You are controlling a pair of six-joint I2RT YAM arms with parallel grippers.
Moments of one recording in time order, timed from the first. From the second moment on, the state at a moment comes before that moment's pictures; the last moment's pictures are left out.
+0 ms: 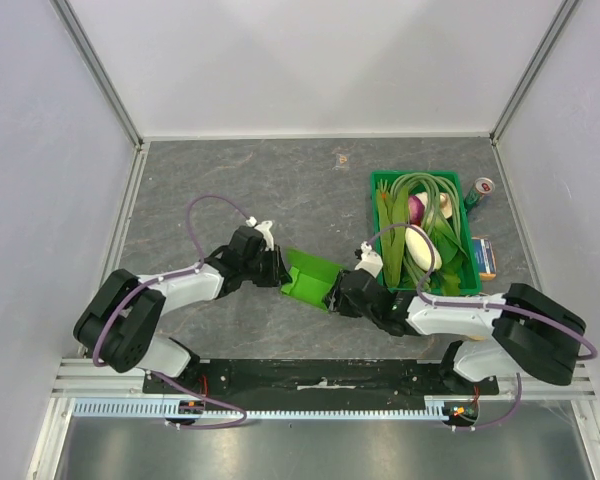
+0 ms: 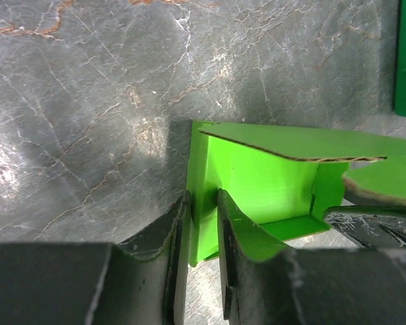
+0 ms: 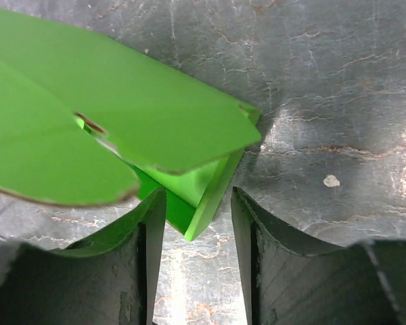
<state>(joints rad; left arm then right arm) -0.55 1.44 0.58 0.06 0.26 -0.53 1.01 1.32 0.47 0.10 0.30 1.06</state>
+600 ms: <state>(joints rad) -0.68 1.41 0.62 -0.08 0.00 -0.57 1.01 1.46 0.57 0.02 0.36 1.05</state>
